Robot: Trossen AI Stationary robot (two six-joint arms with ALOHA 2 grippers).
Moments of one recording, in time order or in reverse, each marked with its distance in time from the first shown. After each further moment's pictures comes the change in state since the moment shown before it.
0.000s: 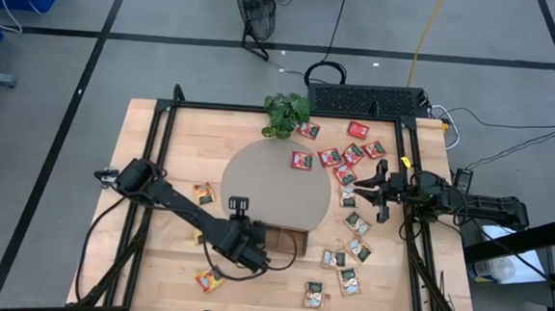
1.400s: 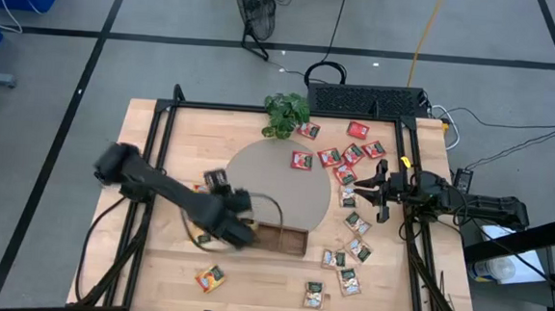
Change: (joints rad) left arm 0.059 -0.262 -0.016 -0.300 -0.083 -0.261; right arm 0.000 0.000 0.000 0.000 0.000 0.000
